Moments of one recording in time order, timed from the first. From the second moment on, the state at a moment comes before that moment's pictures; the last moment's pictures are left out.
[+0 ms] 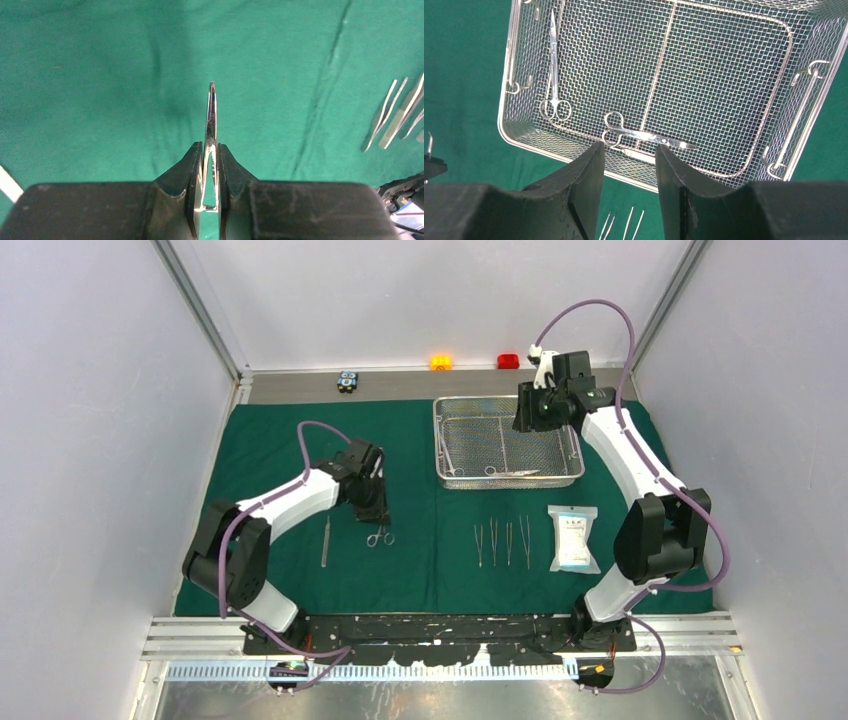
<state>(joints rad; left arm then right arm) -0.52 1.55 0.96 -0.54 0.14 -0.55 0.17 1.63 1.47 -0.64 -0.20 0.04</state>
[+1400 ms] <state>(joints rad) -0.50 1.57 0.89 -0.62 0.13 -0.52 0.17 1.57 1.44 -0.62 -0.25 0.06</state>
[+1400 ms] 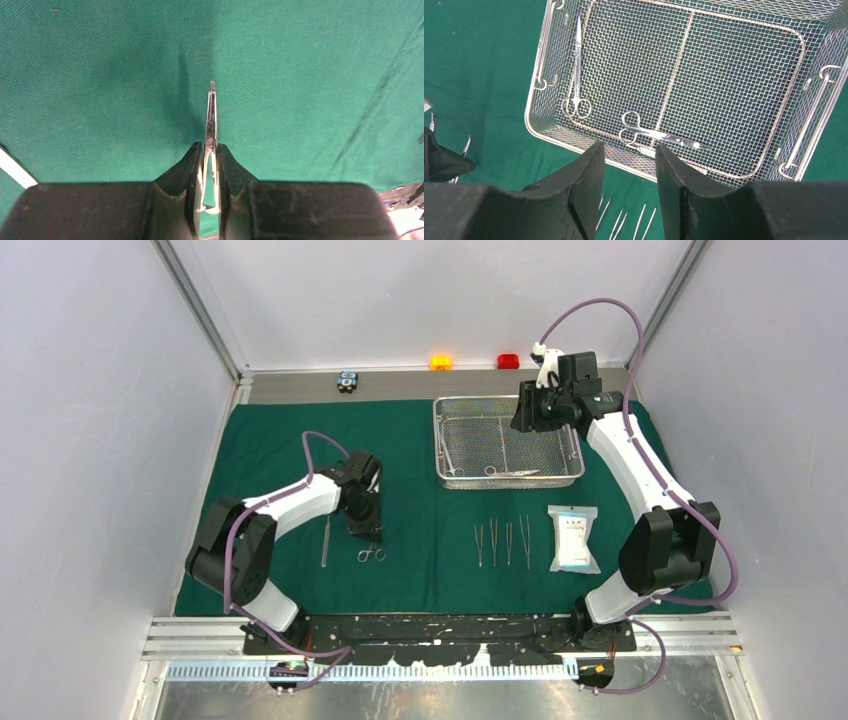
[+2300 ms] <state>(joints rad) -0.53 1.63 0.93 -0.61 0.13 -0.55 0.17 1.57 1.44 -0.62 -0.26 0.06</state>
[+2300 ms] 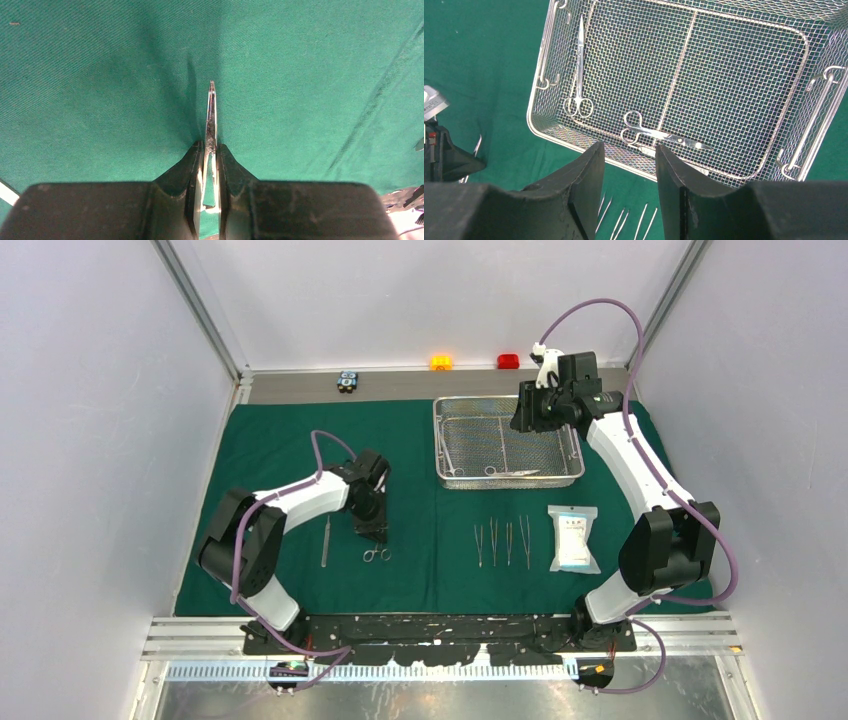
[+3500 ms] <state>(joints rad) -0.53 1.62 0.92 -0.61 0.13 -0.55 0.17 1.58 1.44 -0.62 -0.26 0.06</state>
